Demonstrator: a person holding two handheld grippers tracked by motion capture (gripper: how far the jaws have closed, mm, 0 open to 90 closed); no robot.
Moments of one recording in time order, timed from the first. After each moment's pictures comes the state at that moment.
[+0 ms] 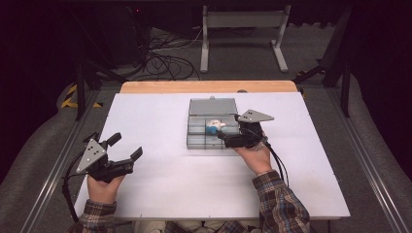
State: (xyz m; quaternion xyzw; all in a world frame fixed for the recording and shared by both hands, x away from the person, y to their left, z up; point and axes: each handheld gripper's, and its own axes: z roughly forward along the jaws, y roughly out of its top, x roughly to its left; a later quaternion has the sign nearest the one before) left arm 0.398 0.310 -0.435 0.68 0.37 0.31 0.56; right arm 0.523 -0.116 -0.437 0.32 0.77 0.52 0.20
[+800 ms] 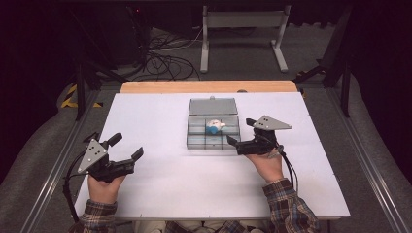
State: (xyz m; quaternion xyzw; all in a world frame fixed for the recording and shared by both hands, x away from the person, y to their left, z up) left arm 0.398 0.308 -0.436 0.68 0.37 0.31 0.56; right arm 0.500 -0.150 -0.437 0.32 0.75 0.55 0.20
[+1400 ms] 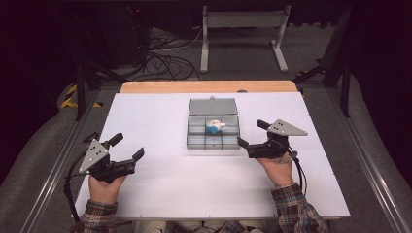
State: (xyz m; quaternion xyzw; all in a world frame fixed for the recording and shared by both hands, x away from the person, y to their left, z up) left arm 0.399 0.306 -0.436 0.68 0.37 0.31 0.56; right arm 0.485 -0.179 -0.436 0.32 0.72 0.58 0.21
